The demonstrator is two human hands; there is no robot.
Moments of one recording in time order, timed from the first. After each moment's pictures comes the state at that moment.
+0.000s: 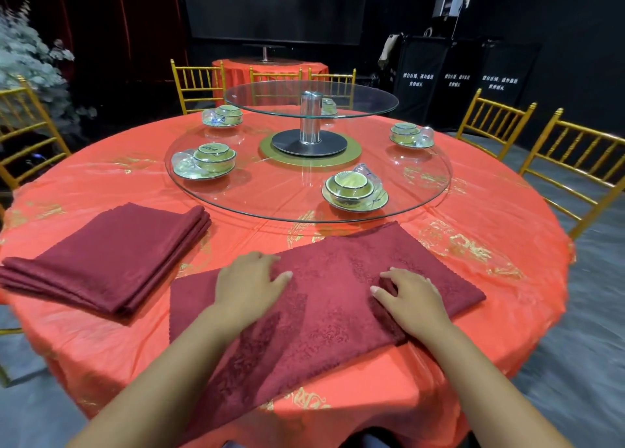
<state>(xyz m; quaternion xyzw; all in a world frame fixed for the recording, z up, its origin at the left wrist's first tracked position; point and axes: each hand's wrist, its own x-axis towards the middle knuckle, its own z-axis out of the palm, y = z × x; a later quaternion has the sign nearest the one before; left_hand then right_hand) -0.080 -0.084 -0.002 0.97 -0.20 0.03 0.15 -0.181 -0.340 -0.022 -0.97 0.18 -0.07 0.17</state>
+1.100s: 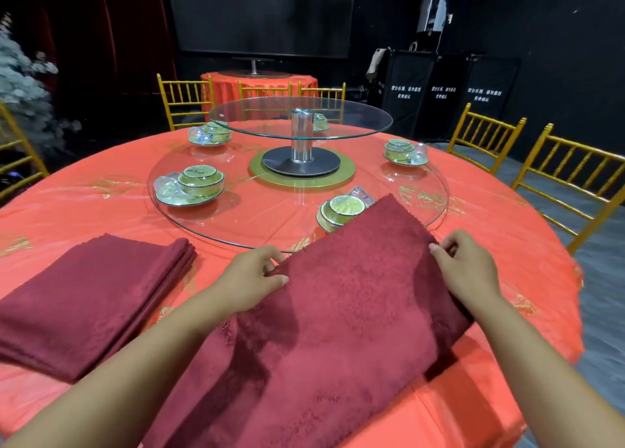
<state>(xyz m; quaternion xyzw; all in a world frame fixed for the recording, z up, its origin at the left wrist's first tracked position) 0.003 -0.104 0.022 0.88 -0.30 -0.03 0.37 -0.127 -0.429 0.034 -0.88 0.28 -0.31 0.24</state>
